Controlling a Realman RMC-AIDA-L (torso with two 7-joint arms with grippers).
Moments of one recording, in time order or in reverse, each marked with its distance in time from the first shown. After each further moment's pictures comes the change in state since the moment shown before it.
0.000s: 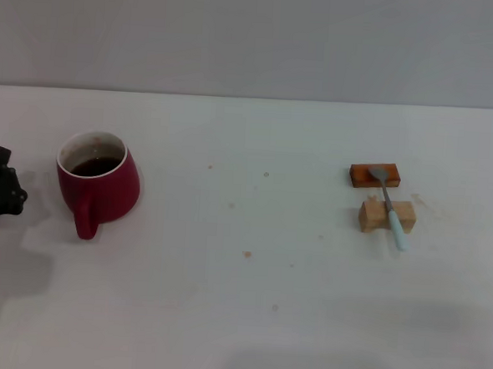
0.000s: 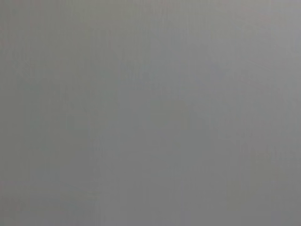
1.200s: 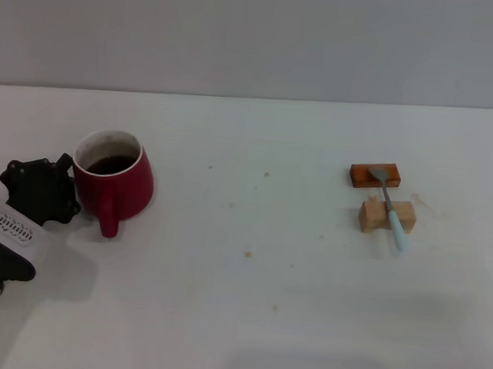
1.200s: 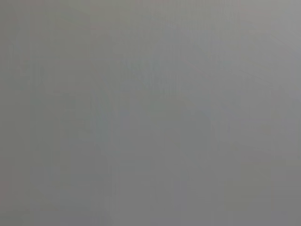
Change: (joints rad) left arm -0.049 -0.001 0.113 0.002 0.065 -0.046 0.103; right arm 0.035 -0.001 -0.014 -0.004 -0.004 0.000 0.025
